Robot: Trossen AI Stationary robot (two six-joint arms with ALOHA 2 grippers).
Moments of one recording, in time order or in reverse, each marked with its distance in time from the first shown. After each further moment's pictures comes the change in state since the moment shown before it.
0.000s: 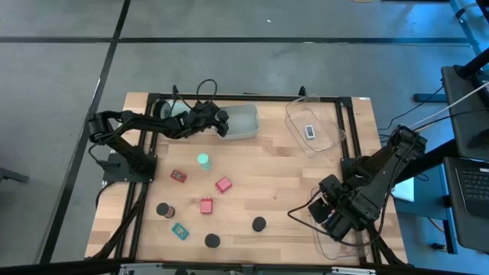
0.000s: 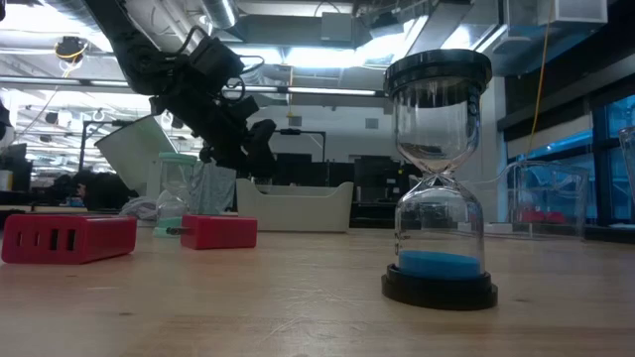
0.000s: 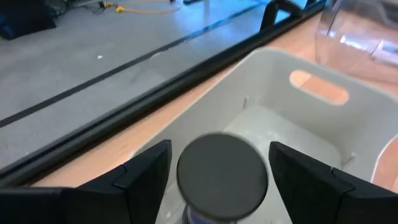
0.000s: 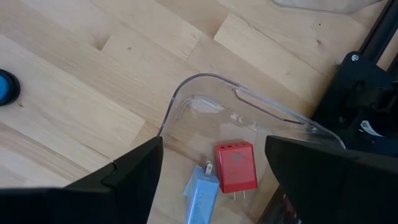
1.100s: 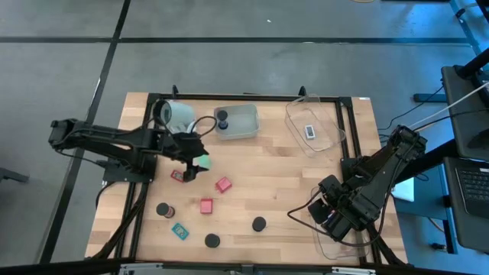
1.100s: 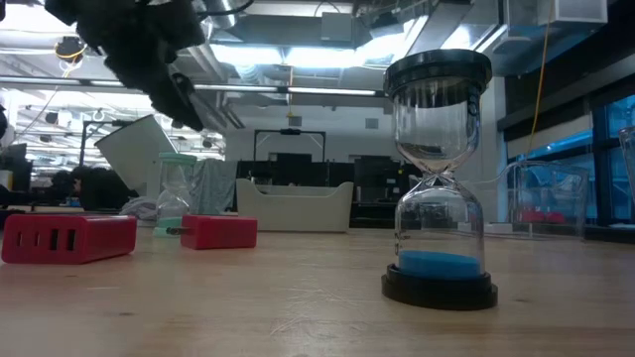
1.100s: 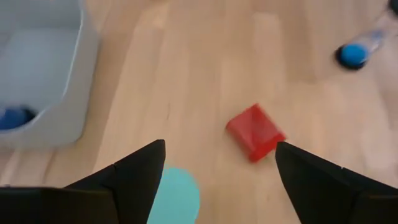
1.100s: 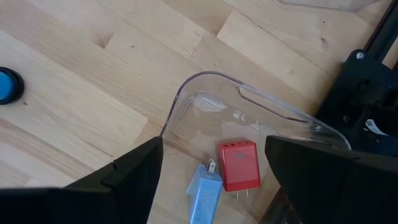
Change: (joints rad) left arm -0.472 -0.525 0.040 -0.855 0.287 0.087; right arm 0.000 0.000 0.000 0.011 -0.003 -0.002
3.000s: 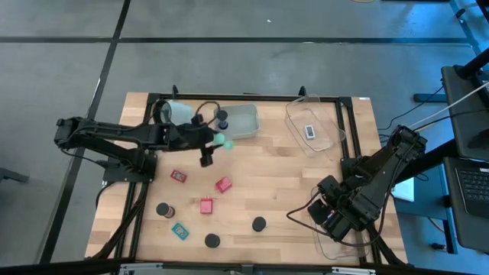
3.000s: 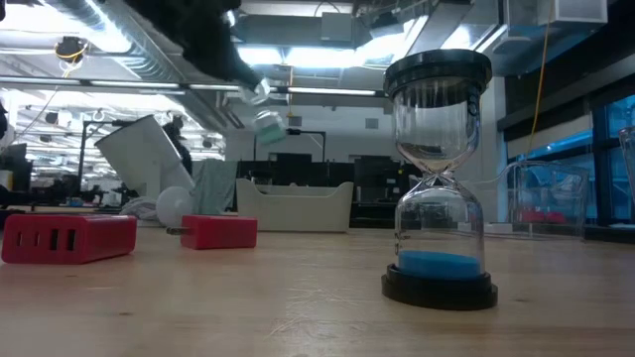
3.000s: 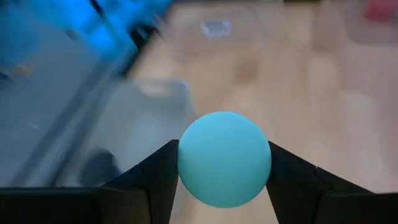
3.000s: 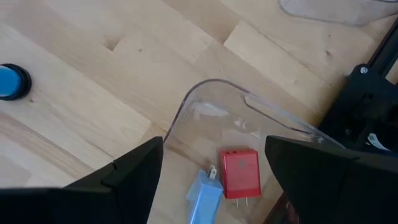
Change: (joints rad) left arm 0.035 0.120 0.161 0.170 -0.333 0.140; right arm 0.000 0.000 0.000 0.011 0.032 -0.050
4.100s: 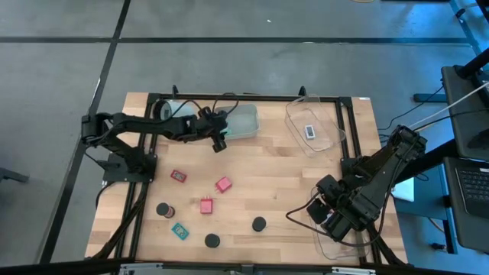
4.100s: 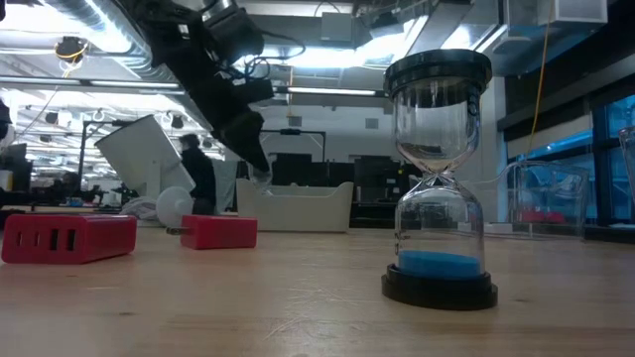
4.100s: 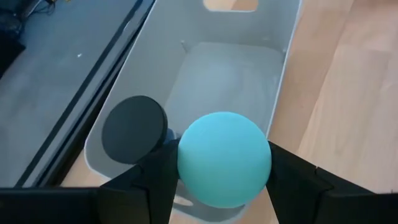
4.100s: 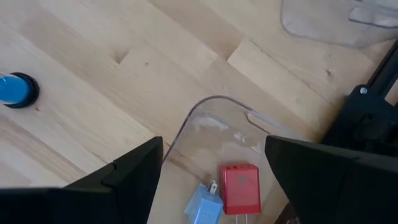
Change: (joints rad) left arm 0.255 0.341 0.001 0.102 0.005 0.018; right arm 0.000 0.000 0.000 0.001 0.060 -0.037
